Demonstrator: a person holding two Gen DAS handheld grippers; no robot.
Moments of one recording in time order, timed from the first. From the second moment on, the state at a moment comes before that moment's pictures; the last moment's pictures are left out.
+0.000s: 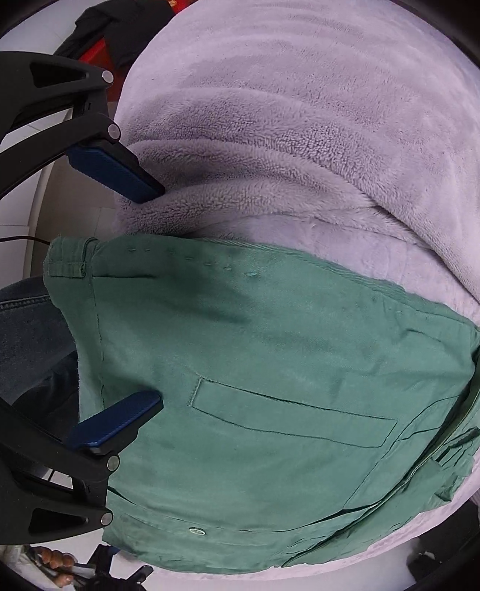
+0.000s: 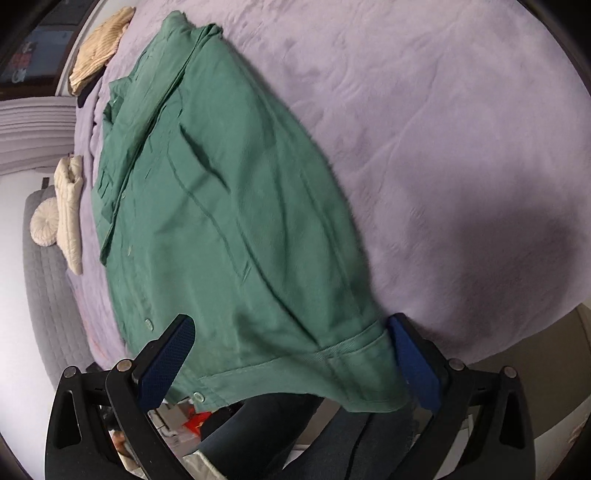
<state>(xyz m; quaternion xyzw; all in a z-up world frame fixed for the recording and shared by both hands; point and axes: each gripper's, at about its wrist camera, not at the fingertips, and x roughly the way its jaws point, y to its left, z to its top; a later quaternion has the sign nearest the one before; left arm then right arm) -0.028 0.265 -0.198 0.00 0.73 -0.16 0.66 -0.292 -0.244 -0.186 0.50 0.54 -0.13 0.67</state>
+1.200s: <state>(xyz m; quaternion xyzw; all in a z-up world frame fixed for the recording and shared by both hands) 0.117 0.233 -0.034 -0.20 0.63 -0.40 0.64 -0.193 -0.246 -0.079 0.68 0.21 0.01 0.70</state>
